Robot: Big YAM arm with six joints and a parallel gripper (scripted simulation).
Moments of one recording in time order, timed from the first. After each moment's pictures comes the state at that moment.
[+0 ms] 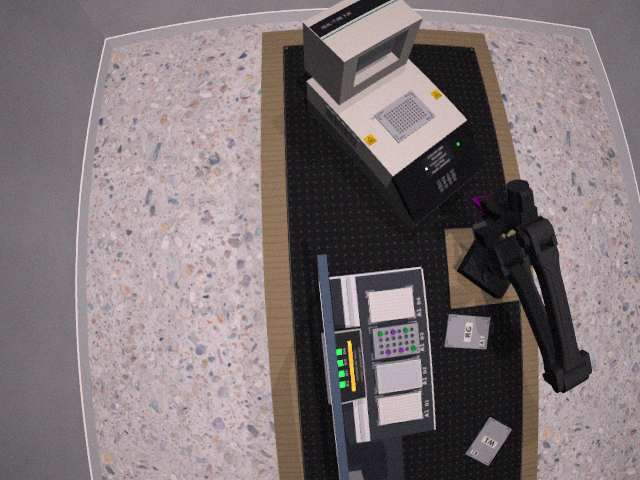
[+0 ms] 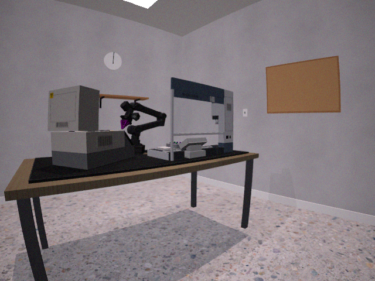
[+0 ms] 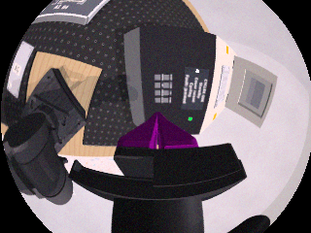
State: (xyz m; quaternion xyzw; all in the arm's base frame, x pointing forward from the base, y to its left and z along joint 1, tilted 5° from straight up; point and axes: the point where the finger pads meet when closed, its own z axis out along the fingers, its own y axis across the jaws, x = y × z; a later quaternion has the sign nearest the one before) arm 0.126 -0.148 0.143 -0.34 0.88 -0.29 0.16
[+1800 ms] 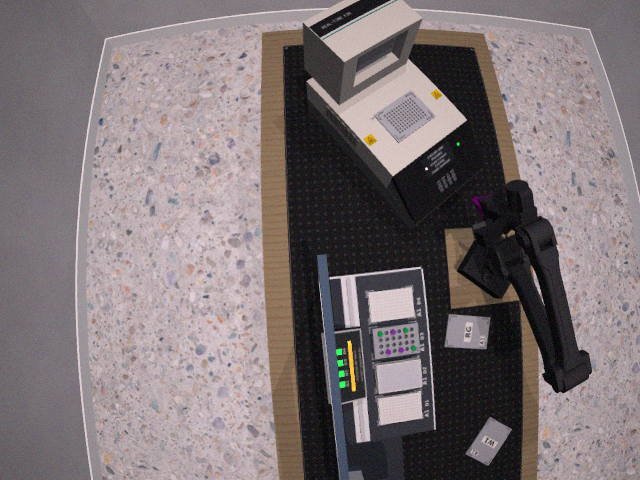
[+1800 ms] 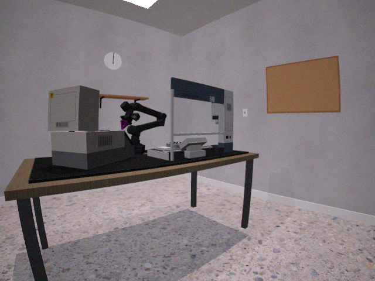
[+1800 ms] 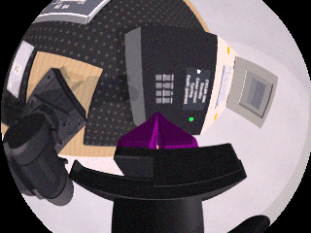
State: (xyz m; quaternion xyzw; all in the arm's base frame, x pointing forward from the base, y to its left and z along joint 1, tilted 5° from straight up) arm 0.126 -0.147 0.140 -0.35 0.88 -0.28 0.16
